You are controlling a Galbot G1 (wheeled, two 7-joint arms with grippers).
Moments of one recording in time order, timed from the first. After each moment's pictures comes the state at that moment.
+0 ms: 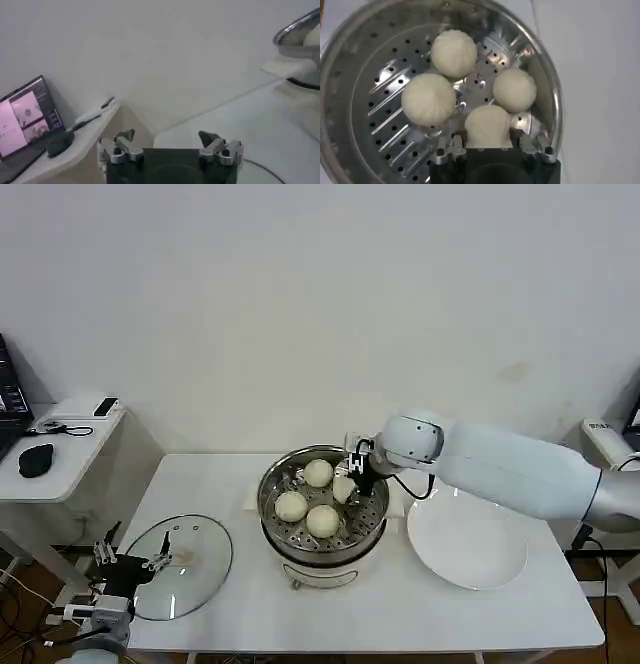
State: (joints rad) left arm 1.58 -1.23 -0.74 -2.06 0.09 0.24 -0.04; right arm 0.34 0.94 -1.13 1.50 0.51 -0.72 -0.65
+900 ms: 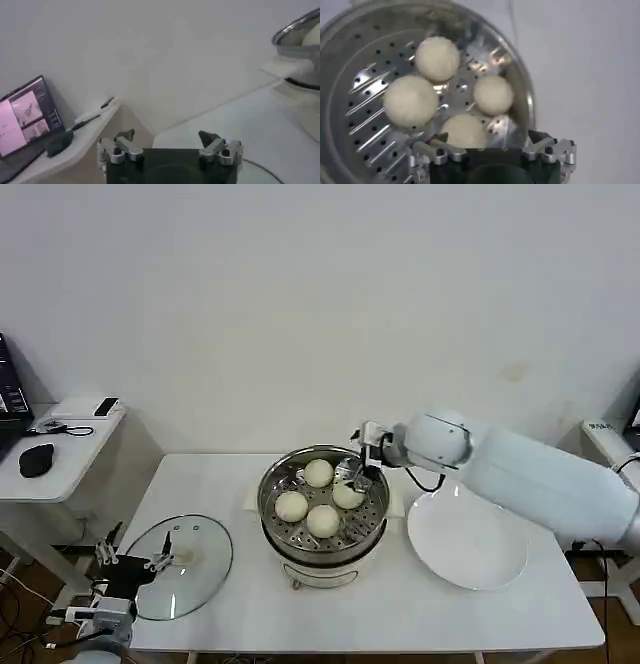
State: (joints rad) left arm 1.58 -1.24 -0.73 -2.05 0.09 0.22 -0.04; right arm 0.20 0.80 -0.90 1.65 0.46 -0.59 -0.43
